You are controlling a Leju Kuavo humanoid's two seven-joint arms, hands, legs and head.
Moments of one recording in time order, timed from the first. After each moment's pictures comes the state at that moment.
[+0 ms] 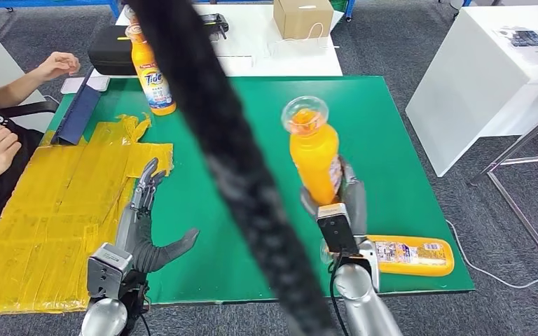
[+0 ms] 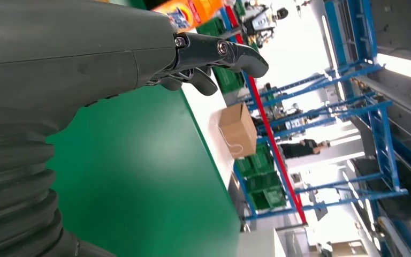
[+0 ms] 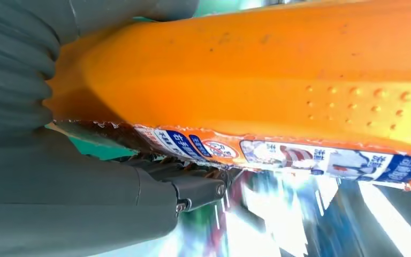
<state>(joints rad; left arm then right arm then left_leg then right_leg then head) -0.07 -0.05 -0.36 -1.61 -0.17 0.11 -0.46 -0.07 0.13 0.16 -1.49 0.42 -0.42 -0.34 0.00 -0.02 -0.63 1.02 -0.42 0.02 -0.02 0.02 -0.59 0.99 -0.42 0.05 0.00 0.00</state>
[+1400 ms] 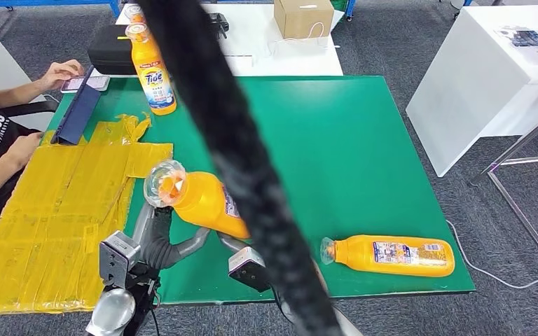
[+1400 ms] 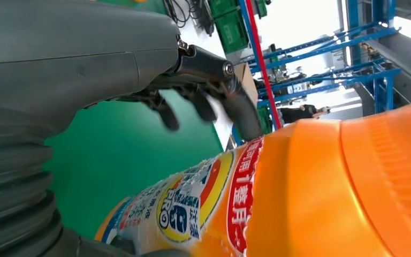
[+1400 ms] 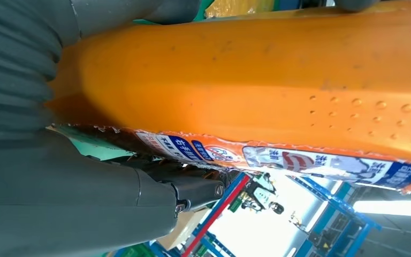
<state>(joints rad) -0.13 -0.05 -0.42 -1.52 -0.03 0.04 -0.45 -0.14 0.13 0.54 -1.33 0.51 -0.42 -0.37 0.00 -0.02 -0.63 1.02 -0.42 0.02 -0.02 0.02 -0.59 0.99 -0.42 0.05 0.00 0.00</state>
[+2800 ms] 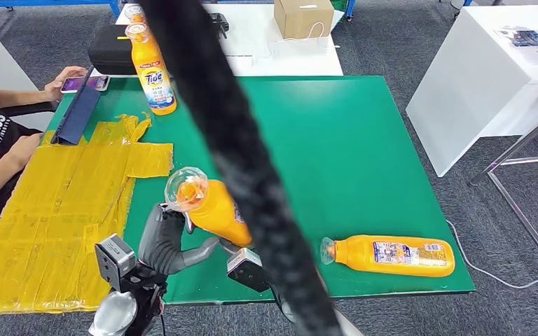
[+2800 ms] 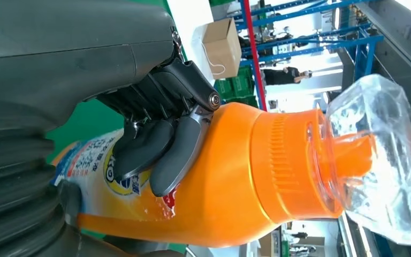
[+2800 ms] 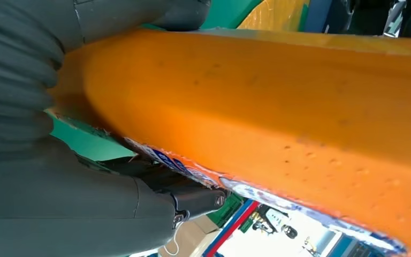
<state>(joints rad) -0.13 -0.04 -0.47 -1.54 0.06 -0.10 -0.46 -0.16 0.12 0.55 -1.24 0.51 -0.39 -0.36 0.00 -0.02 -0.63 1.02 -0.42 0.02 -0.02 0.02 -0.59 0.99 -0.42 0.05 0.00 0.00</state>
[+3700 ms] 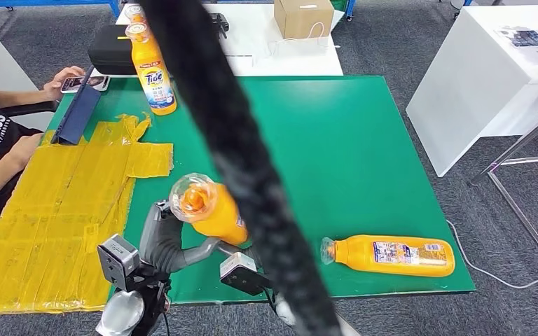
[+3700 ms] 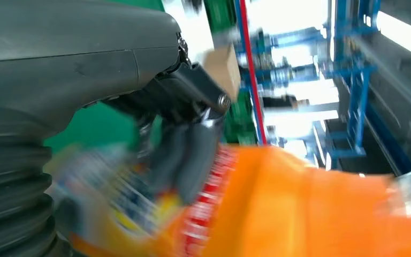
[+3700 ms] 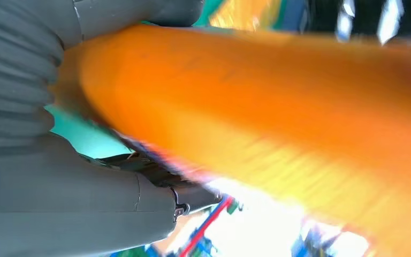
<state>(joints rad) -0.14 -0.06 -0.48 -1.51 0.06 0.07 -0.47 -0.16 0.12 0.59 -1.29 0.51 -0.51 -0.37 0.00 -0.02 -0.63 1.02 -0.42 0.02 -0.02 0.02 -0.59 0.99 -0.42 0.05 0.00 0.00</state>
